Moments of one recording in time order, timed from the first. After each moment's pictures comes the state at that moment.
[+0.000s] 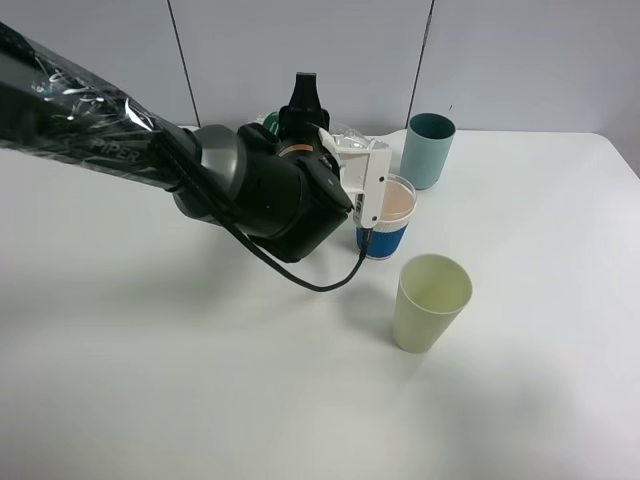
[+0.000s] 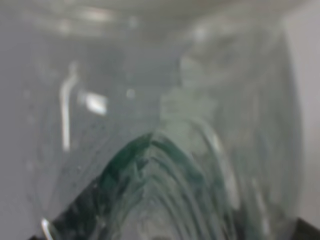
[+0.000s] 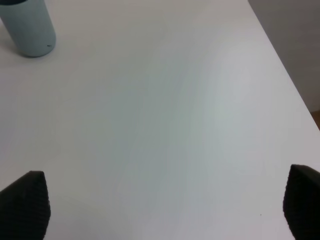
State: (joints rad) left arm -0.93 2.13 -1.24 -1.38 -1.05 2.45; right arm -0.09 0.00 -0.50 -0.05 1.06 0.01
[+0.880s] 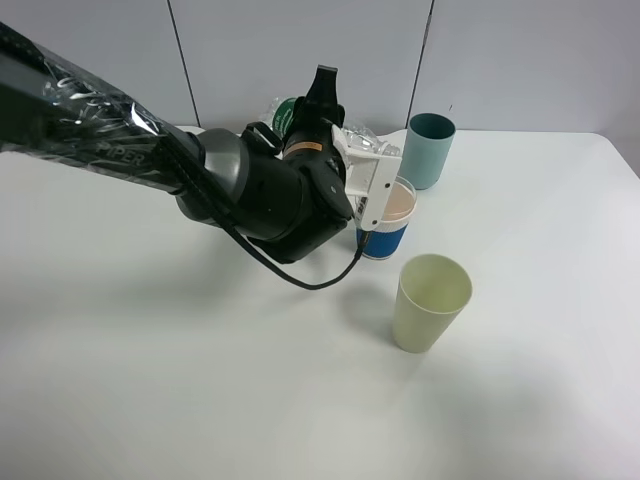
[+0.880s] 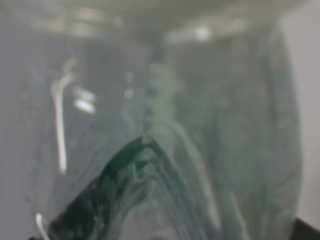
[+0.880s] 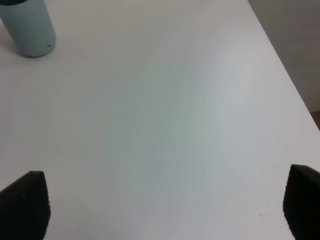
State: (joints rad) left arm -0.93 2.14 -1.24 -1.25 -1.05 2.49; right arm -0.09 0.00 -0.50 -0.05 1.06 0.01
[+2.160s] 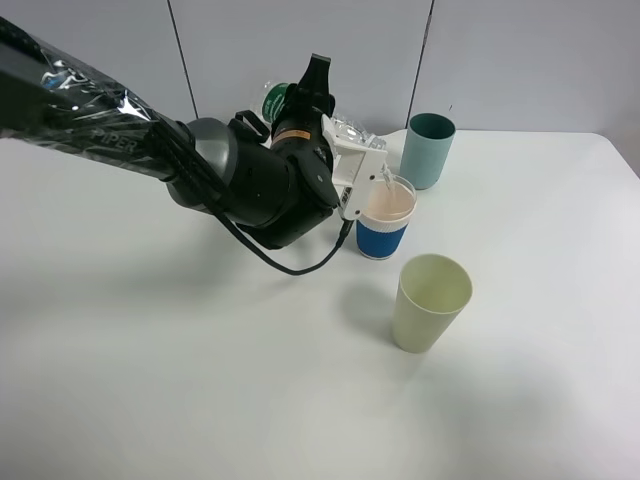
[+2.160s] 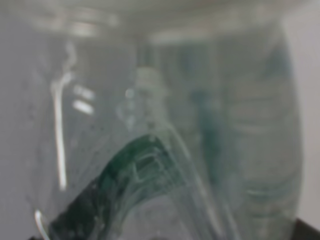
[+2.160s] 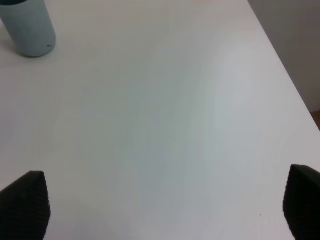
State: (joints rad) left arm -0.88 2.14 -1.24 -1.19 -1.06 2.55; right arm -0.09 0.00 -0.50 -0.05 1.06 0.01
